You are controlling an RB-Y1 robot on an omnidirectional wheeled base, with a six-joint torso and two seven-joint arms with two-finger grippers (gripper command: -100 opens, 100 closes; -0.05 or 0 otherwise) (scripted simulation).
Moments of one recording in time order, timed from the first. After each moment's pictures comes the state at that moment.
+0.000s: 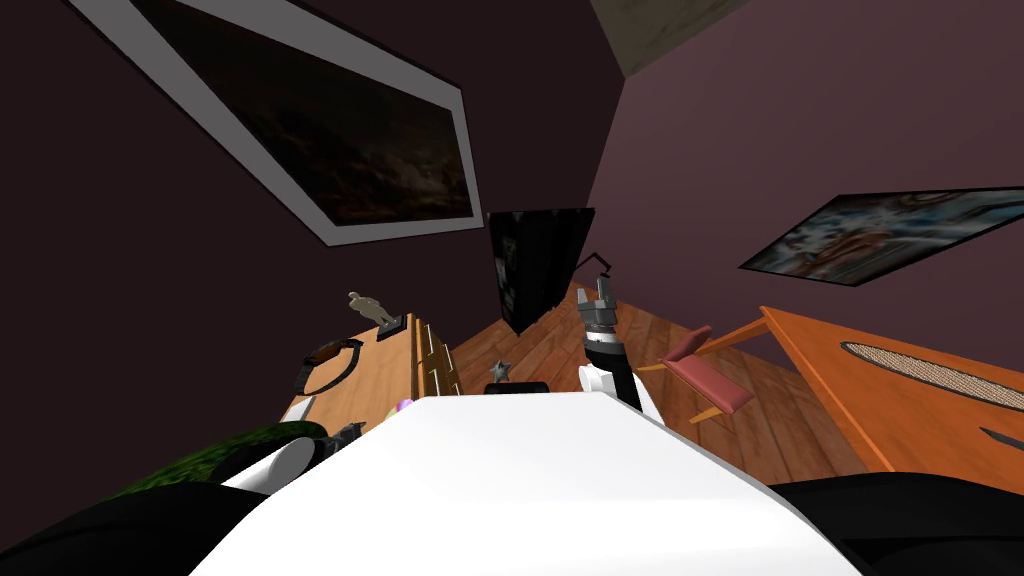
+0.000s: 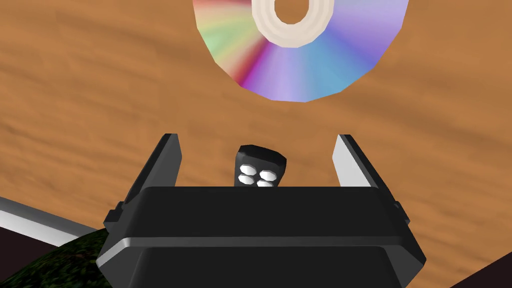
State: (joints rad) left arm 0.72 0.44 0.58 -1.77 0.72 1.17 0.19; right arm 0.51 -0.02 0.04 -2.25 0.06 -0.46 -0.12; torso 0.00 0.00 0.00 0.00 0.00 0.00
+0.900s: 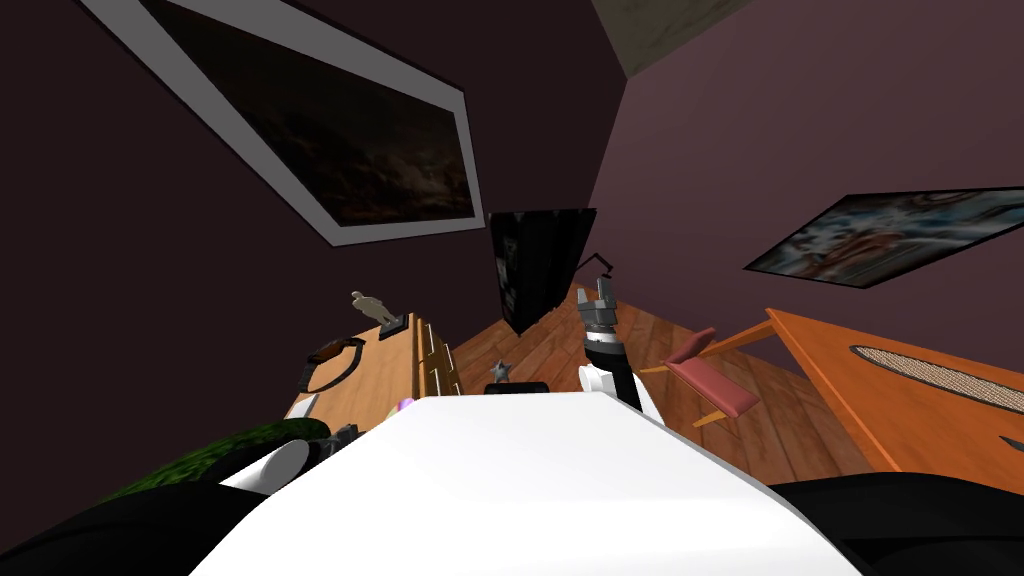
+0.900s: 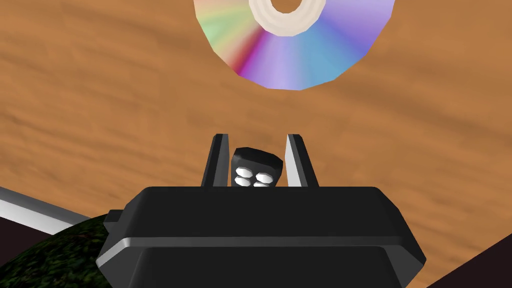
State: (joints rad) left arm 0.74 0.44 0.59 -1.81 0.73 1.19 0.19; right arm 0.51 -0.02 0.04 -2.25 0.06 -0.46 -0.12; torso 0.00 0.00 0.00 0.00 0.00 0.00
